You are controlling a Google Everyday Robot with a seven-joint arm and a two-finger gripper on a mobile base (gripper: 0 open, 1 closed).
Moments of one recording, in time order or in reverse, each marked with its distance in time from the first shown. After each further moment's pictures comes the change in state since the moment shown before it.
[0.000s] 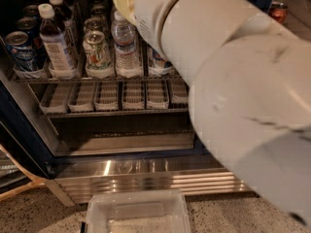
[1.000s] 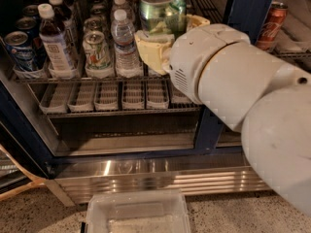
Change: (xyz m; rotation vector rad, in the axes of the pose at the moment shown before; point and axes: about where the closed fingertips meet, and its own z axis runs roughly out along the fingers) arm 0.084 0.005 -0.031 -0.114 0.173 0.158
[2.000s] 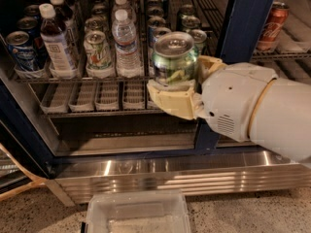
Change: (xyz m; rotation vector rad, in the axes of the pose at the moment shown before) arm 0.051 0.021 -0.047 -0.315 0.061 -0.012
